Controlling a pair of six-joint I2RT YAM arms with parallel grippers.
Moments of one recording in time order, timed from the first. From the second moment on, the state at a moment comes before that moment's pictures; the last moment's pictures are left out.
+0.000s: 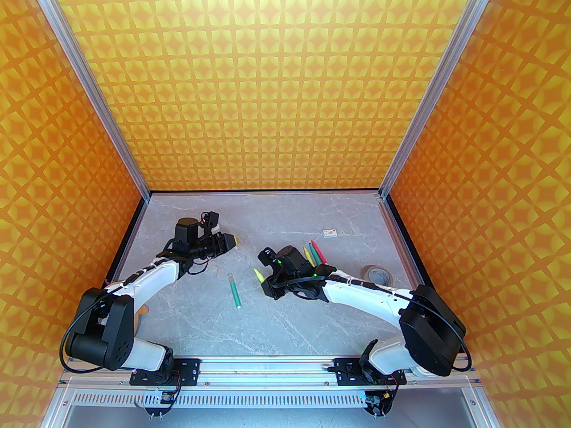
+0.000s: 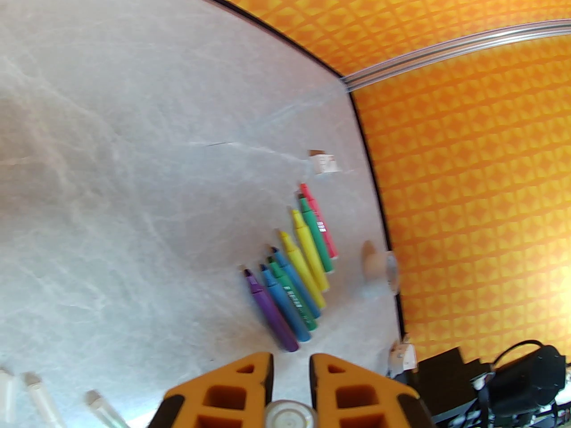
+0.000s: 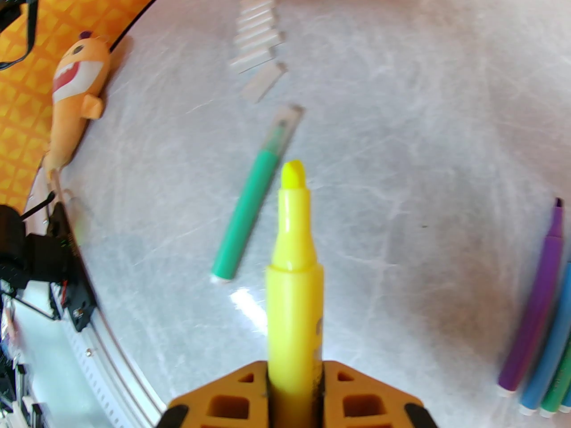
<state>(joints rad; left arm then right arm) -0.24 1.47 0.86 0.01 0.67 -0.65 0.80 1.47 0.88 -0.28 -0.22 0.26</state>
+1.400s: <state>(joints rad) -0.28 1.72 0.99 -0.49 0.29 -0.34 0.77 1.77 1.02 -0.35 0.20 0.30</state>
